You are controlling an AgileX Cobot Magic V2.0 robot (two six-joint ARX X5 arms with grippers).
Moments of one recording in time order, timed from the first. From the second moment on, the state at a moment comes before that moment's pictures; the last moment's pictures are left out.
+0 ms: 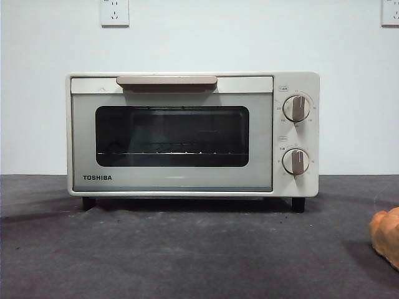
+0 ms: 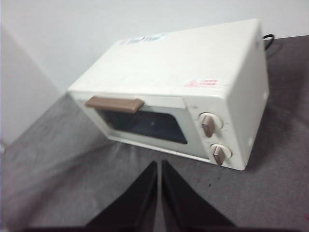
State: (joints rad) left arm -0.25 0.66 0.88 -0.52 0.38 -0.30; right arm 0.05 0.52 0.89 -0.71 -0.61 0.20
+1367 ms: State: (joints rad) left arm -0.39 0.66 0.92 -0.60 0.44 -0.15; right arm 0.18 0.57 0.93 -0.85 -0.59 0.18
